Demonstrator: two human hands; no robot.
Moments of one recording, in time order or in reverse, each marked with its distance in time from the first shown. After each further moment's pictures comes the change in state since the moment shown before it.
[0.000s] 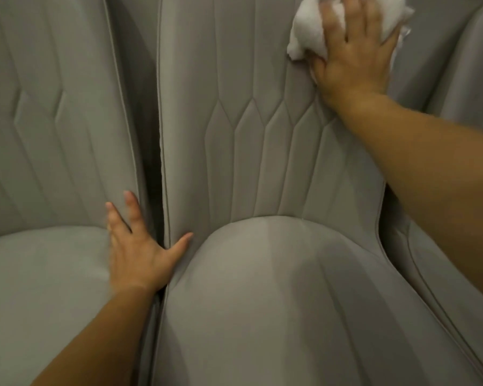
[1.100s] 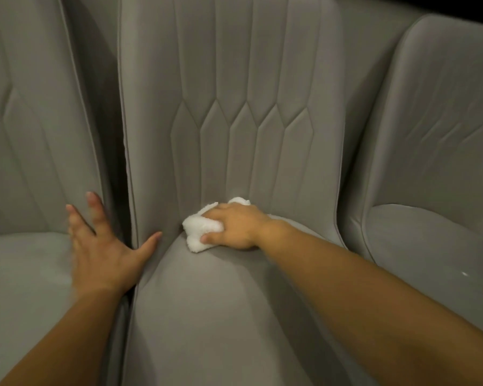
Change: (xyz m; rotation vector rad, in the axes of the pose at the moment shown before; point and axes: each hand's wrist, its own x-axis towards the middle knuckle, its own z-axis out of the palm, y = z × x) left_hand -0.001 0.002 0.001 -0.023 0.015 0.002; right_hand -0.204 -0.106 0.016 0.416 -1.119 -0.256
